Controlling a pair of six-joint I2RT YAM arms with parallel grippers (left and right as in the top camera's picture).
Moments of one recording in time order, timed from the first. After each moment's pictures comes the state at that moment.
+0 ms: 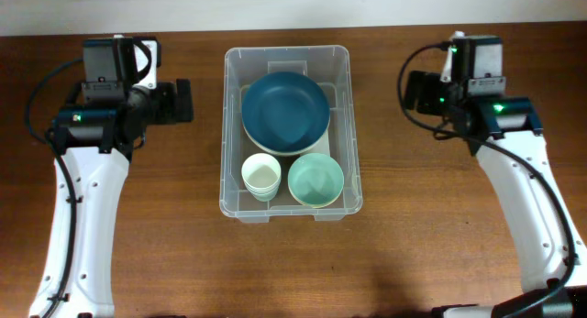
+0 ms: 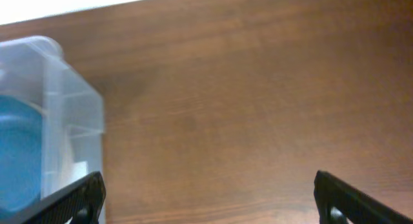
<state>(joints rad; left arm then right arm) 0.01 1.51 1.55 -0.91 -0.01 0.02 0.03 1.53 1.43 -0.76 0.12 0.21</state>
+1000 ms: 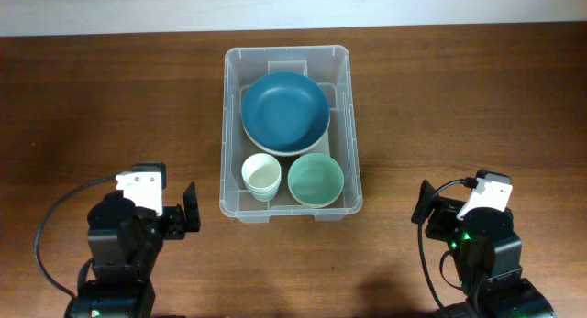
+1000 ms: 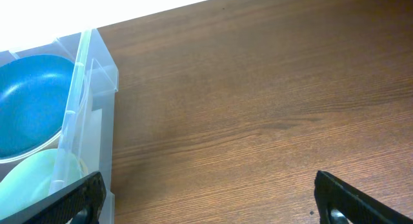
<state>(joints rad) 0.02 0.64 0.69 -0.62 0.03 0.03 0.25 0.53 0.66 -0.70 0.32 0.37</state>
